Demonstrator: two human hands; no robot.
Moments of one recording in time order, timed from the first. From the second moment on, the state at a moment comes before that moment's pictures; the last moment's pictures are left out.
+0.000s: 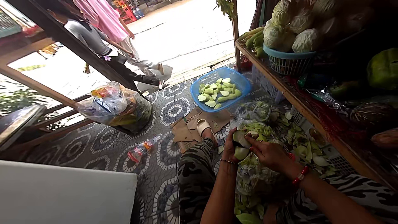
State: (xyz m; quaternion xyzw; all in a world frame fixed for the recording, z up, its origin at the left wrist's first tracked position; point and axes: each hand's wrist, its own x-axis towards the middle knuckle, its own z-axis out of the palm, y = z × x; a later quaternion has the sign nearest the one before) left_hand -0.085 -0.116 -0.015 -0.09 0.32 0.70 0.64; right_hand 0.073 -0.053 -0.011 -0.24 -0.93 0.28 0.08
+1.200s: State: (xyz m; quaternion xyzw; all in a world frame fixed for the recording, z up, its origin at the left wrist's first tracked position) left_hand -0.053 -0.120 -0.029 0.23 0.38 0.84 0.31; right_hand 0.064 -0.045 -0.007 -0.20 -0.77 0.58 0.14
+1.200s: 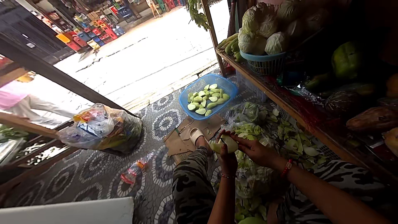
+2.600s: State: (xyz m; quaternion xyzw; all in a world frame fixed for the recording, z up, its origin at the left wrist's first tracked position) left_hand -0.062 -0.106 -0.016 -0.07 0.33 0.85 0.40; right_hand 0.064 -0.057 -0.007 -0.35 -0.72 0.58 0.13
